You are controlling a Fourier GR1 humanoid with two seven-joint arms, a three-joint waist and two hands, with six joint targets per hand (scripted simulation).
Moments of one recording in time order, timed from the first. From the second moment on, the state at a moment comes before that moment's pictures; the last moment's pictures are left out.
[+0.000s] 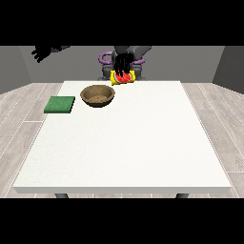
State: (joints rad) left arm -0.90 0.03 -0.60 -0.62 -1.27 0.44 0.51; right arm -0.28 -0.38 -0.37 -1.17 -0.34 0.29 -0.02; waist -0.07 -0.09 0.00
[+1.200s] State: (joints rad) left arm -0.98 0.05 -0.78 -0.62 -1.64 0.04 0.38; right arm -0.30 -0.38 -0.38 -1.18 -0.38 0.30 0.02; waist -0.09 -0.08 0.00
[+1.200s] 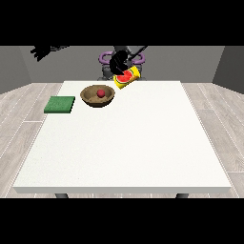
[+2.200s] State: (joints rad) left arm -0.59 0.07 -0.31 -0.88 -1.09 0.41 0.22; right arm -0.22 -0.31 -0.35 -1.26 -0.36 0.20 0.06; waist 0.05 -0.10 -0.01
